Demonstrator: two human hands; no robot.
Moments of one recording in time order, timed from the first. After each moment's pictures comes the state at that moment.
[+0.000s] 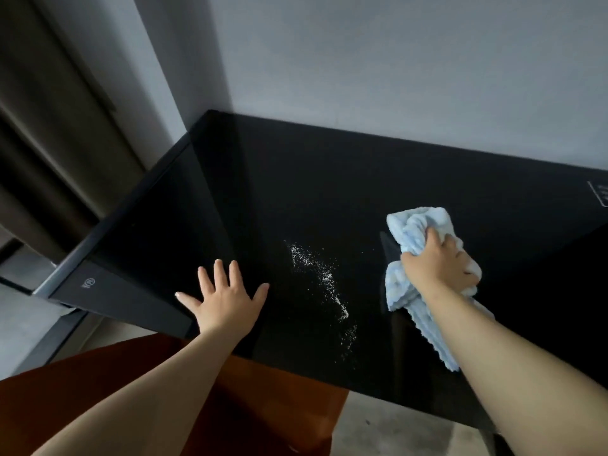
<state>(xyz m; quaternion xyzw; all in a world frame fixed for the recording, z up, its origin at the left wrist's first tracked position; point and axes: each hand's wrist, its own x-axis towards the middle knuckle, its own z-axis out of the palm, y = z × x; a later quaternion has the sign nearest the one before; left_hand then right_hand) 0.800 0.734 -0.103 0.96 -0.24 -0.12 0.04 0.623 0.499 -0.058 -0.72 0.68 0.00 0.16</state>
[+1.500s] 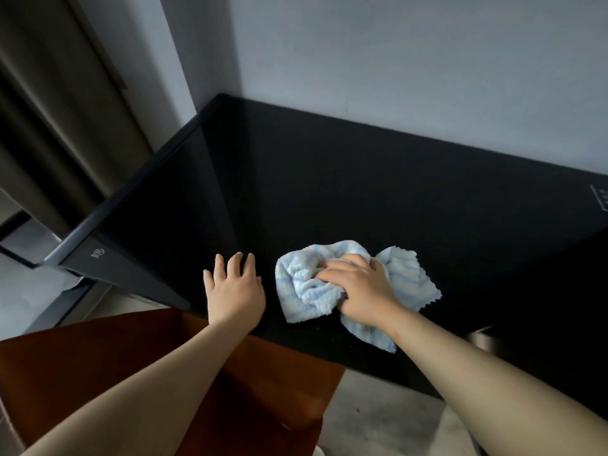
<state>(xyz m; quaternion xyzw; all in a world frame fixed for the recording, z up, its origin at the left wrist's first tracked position) 0.777 0.747 -0.103 0.95 -0.29 -0.07 0.11 0.635 0.581 -0.077 -0.97 0.15 0.01 0.19</state>
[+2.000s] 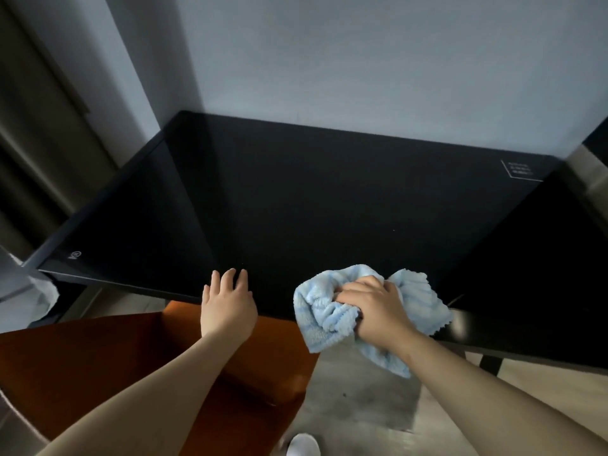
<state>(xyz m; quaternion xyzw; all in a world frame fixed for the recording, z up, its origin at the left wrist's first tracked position) 0.710 0.774 -0.097 0.92 -0.36 -0.11 0.11 0.509 0.621 -0.076 -0.95 0.24 -0.03 0.20</state>
